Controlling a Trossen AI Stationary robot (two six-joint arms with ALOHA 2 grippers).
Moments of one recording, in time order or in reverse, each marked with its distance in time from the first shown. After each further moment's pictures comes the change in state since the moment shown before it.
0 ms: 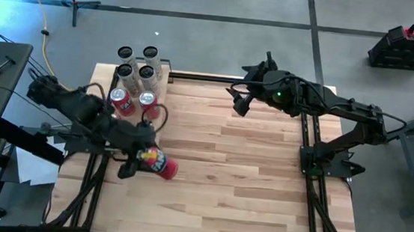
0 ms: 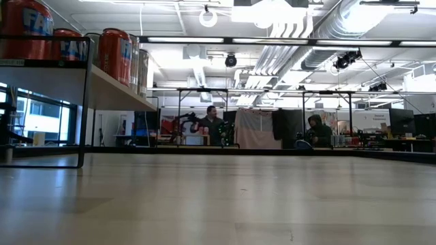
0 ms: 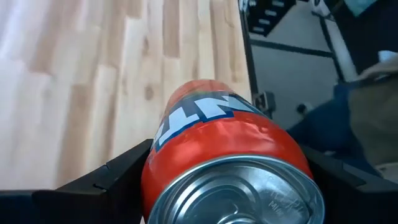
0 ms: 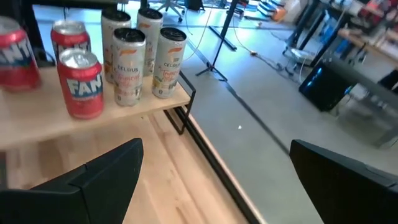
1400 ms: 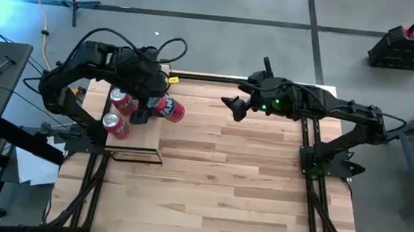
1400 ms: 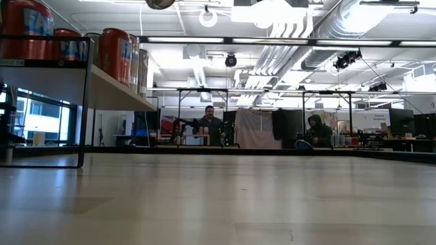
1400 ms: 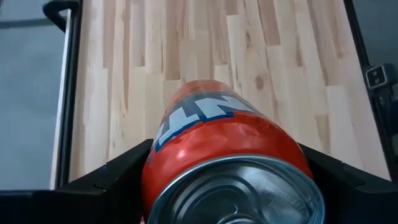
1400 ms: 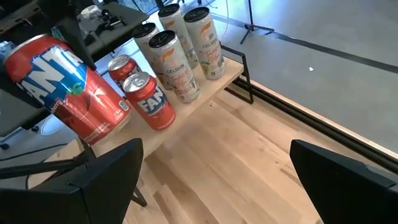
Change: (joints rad) left arm 0.567 0.256 0.614 -0.529 0.105 0.656; right arm 0.047 0.000 0.000 -0.072 -0.131 0.614
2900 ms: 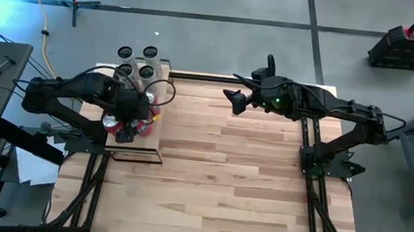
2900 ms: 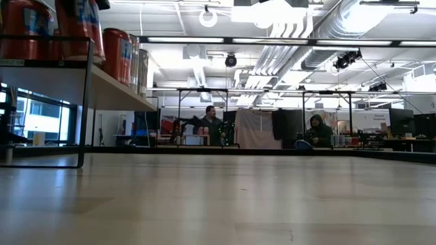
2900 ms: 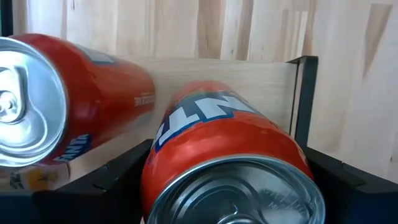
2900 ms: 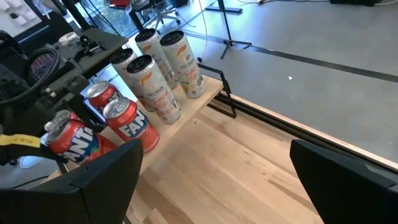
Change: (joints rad) left arm -0.145 -0.301 -0.676 0.002 -0.122 -0.283; right arm -0.002 0.000 0.000 0.017 0.109 0.053
